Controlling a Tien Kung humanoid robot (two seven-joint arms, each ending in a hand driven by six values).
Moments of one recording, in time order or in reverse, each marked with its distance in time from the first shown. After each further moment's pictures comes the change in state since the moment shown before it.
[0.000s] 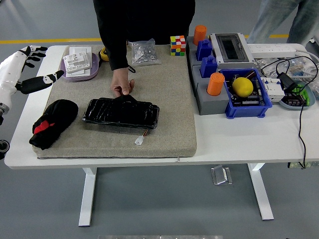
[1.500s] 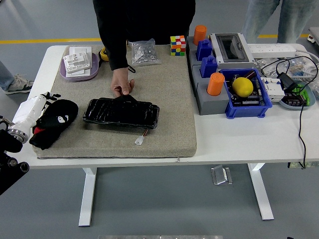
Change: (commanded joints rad) left arm -0.060 -0.120 0.212 0.340 -0.005 0.015 -0.015; right arm 0.003 -0.011 -0.009 0.013 -0.008 0.000 0.003
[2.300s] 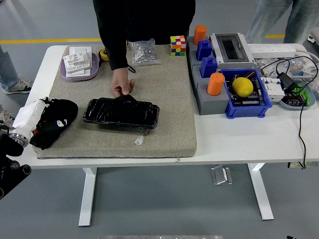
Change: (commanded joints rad) left arm 0.000 -0.028 0.009 0.065 -0.005 0.020 -0.007; right arm -0.001 -0.003 0.011 0.007 -0.008 -0.001 0.001
